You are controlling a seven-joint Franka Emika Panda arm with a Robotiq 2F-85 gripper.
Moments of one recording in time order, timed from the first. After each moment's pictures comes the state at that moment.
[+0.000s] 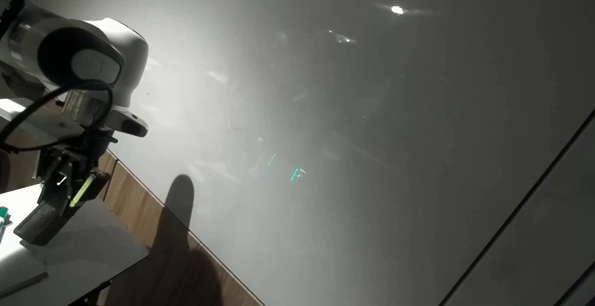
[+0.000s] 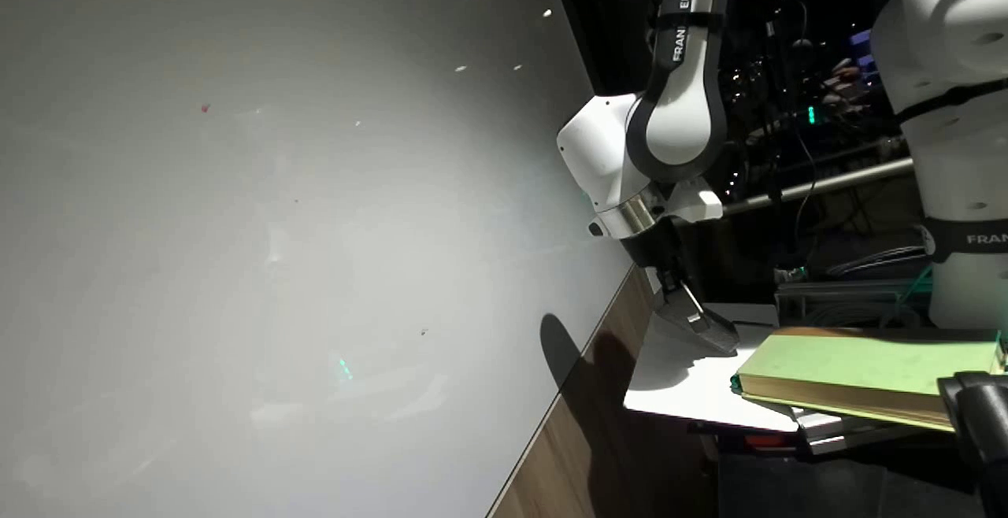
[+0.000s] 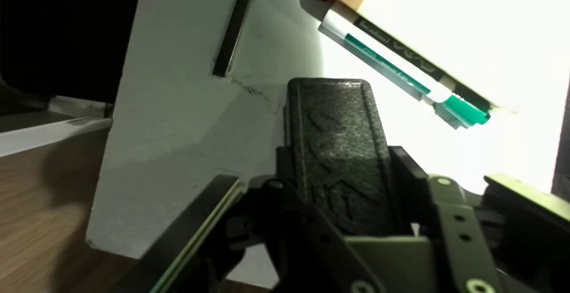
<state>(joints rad) 0.01 -0.11 0.09 -2.79 -0.17 2.52 0.05</state>
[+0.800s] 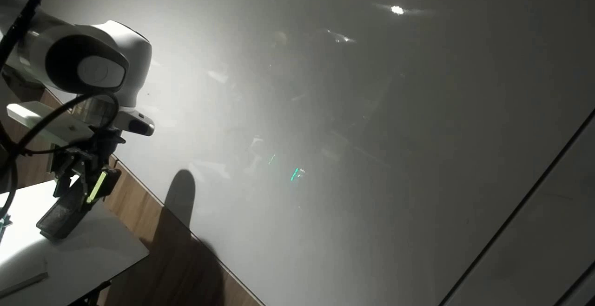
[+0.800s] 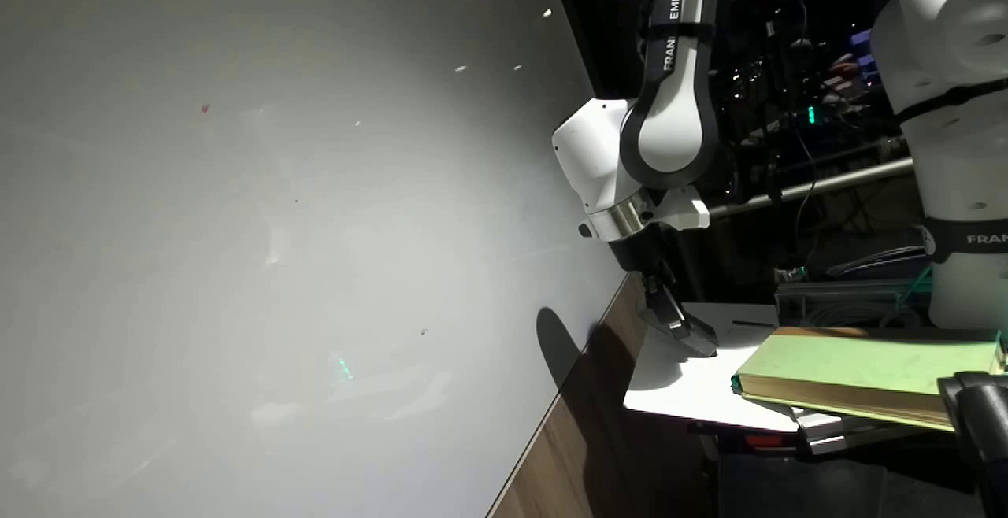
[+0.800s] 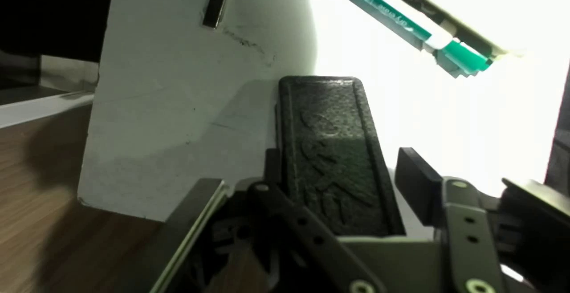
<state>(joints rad) 0.01 -0.07 0.08 -2.77 -0.17 2.60 0.05</state>
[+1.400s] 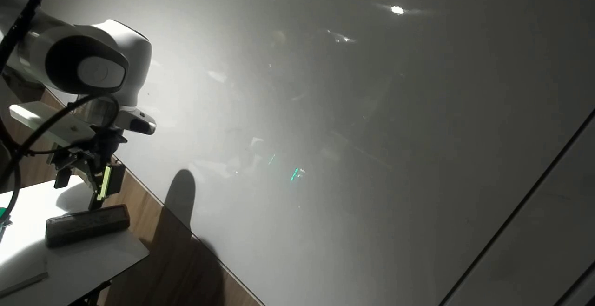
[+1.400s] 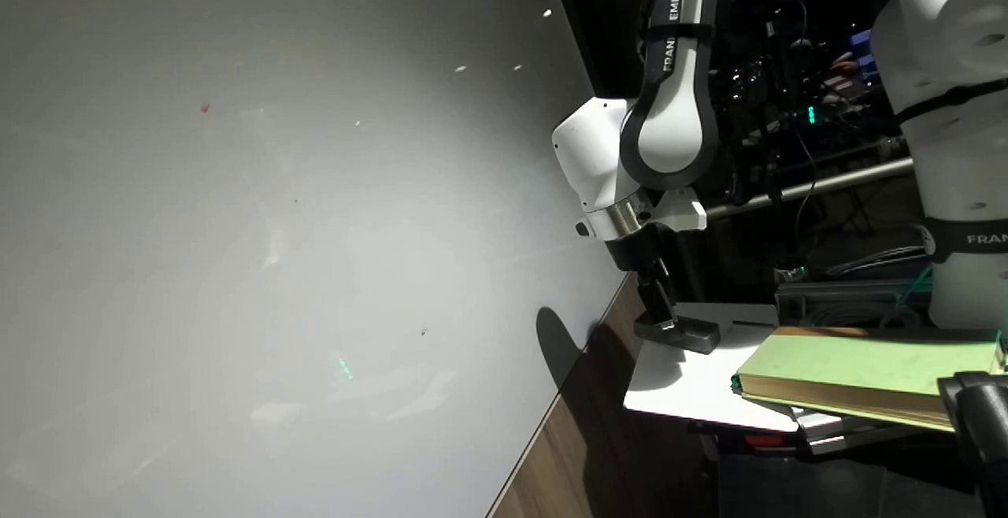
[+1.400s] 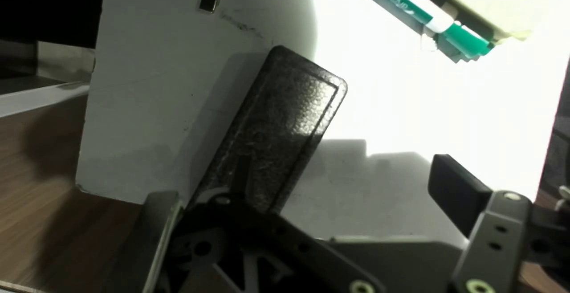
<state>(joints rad) 0.01 -0.07 0.08 -2.77 -0.17 2.63 0.05</state>
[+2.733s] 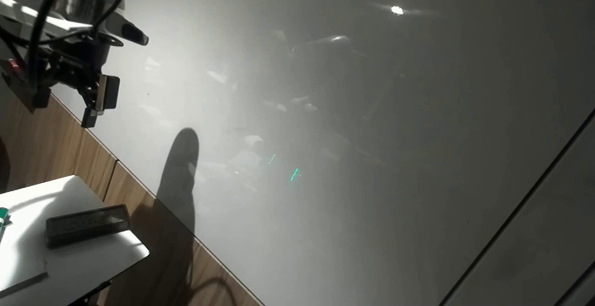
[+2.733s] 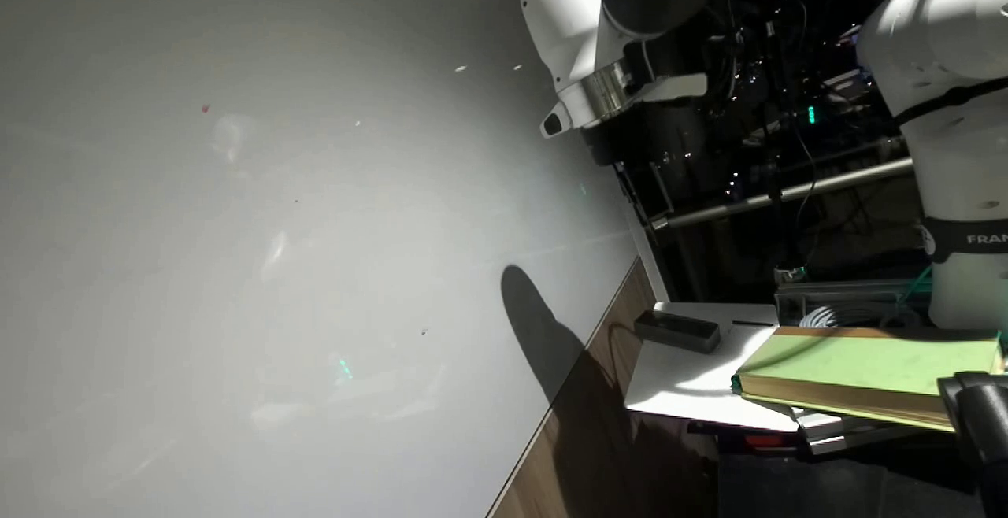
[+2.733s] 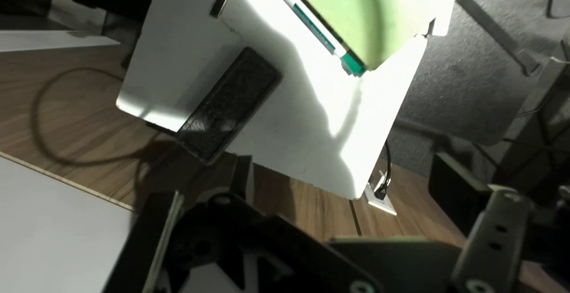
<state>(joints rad) 0.16 -0.58 0.10 -2.74 -0.04 2.12 -0.12</state>
